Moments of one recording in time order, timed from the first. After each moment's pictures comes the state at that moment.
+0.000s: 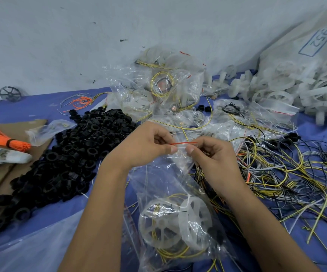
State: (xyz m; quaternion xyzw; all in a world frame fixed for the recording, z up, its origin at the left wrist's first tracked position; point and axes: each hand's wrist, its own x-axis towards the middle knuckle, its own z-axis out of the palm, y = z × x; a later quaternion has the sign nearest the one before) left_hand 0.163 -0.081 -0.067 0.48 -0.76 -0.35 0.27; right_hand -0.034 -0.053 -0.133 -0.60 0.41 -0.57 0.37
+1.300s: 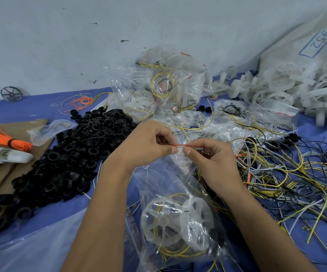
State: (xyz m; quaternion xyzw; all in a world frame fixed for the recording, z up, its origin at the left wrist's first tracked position) left_hand 0.161 -0.078 -0.064 0.48 -0.78 -0.30 0.27; right_hand -0.030 -0.052 -0.134 -0.59 0.40 -0.58 0.40
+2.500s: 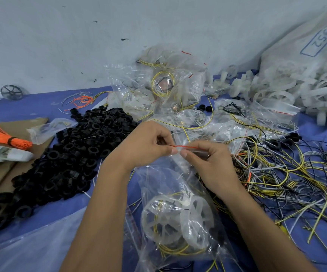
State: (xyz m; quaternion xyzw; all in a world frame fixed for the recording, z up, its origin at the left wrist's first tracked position) left_hand 0.165 -0.079 -0.068 0.48 -0.79 -0.29 0.25; right_hand -0.030 -0.054 -0.138 -0.62 0.42 -0.54 0.38
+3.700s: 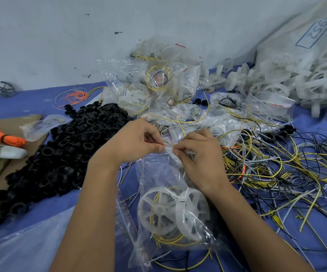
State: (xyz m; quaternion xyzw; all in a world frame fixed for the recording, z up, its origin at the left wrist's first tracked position) left_hand 0.176 -0.083 -0.078 0.53 -0.76 -0.30 0.24; right_hand -0.024 -0.052 -0.141 -0.75 0.48 -0.46 0.04
